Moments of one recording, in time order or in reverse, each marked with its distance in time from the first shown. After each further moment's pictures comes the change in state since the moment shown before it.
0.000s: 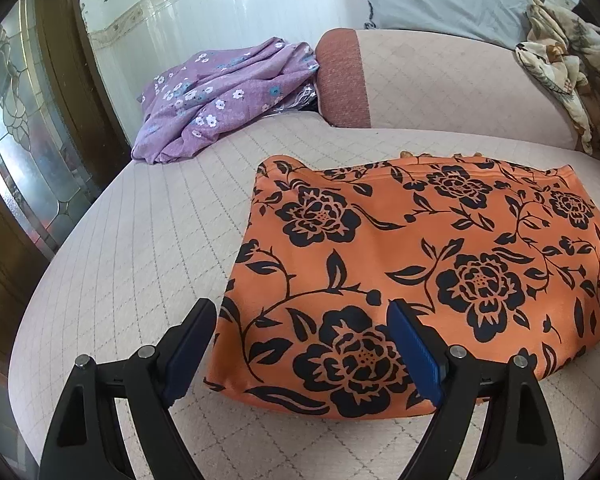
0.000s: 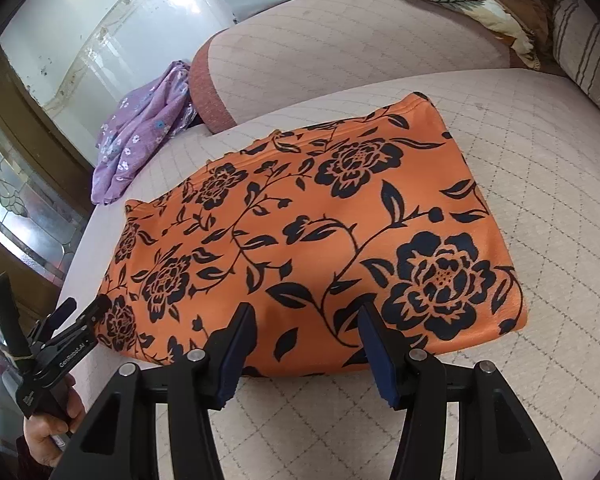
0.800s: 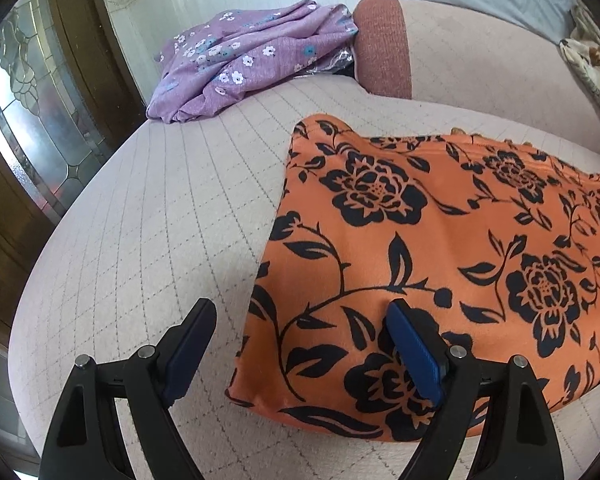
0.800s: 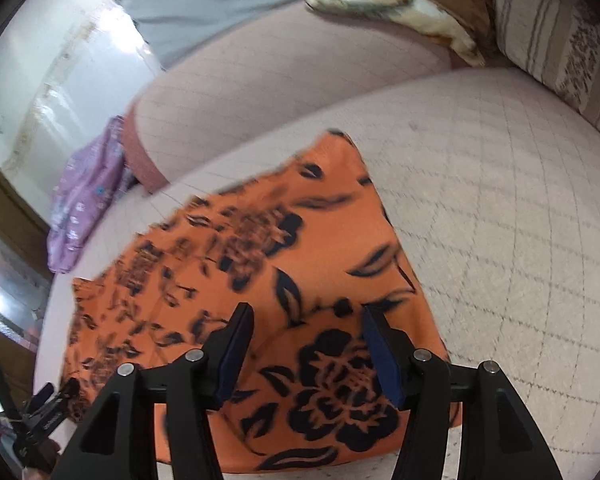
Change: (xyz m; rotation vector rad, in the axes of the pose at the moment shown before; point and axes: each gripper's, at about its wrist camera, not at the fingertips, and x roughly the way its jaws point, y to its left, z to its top) left arm 0.035 0.025 0.000 -0.072 0.110 0.051; right arm 0.015 -0.054 0.040 0.137 -0.142 -0.093
